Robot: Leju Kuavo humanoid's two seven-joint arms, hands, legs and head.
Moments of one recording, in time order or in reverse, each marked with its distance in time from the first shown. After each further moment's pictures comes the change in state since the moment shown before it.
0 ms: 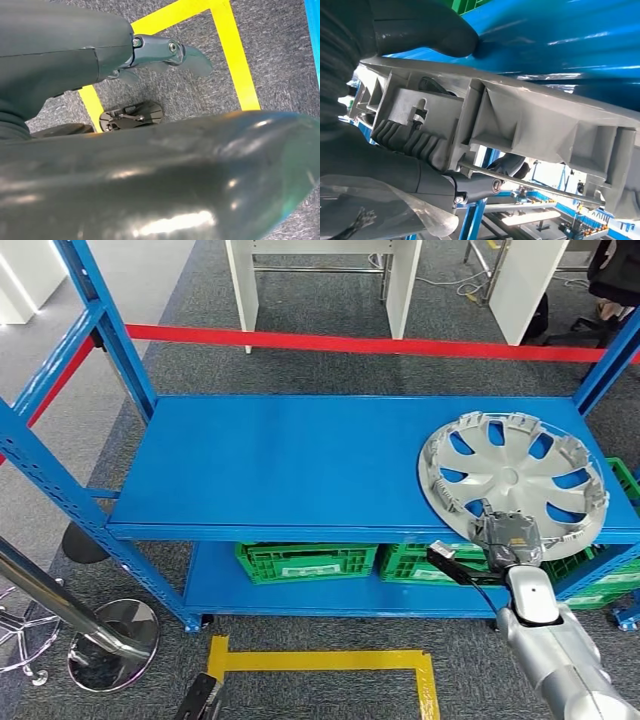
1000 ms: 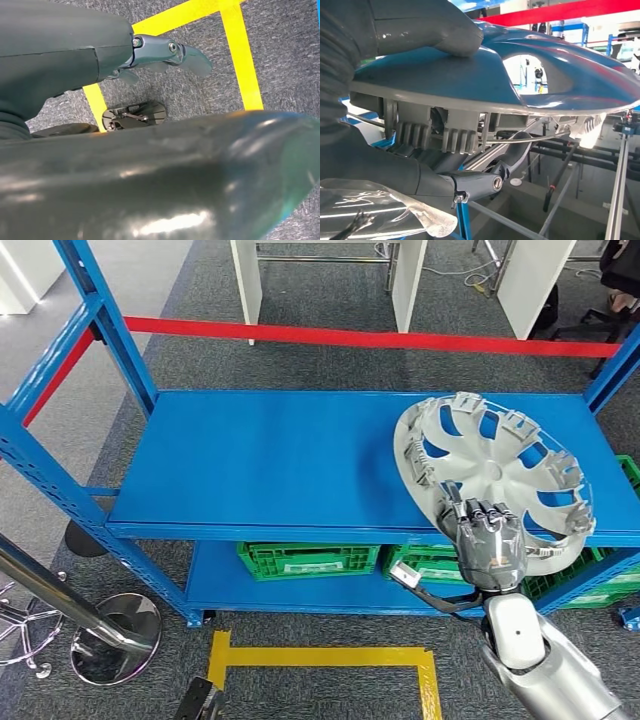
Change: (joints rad) left arm 0.016 -0.001 0.018 0.000 0.020 0.011 -0.022; right arm 0.158 -0.197 0.404 -0.672 0.096 -0.171 0.373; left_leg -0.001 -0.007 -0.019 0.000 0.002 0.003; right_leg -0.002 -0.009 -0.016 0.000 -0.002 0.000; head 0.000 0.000
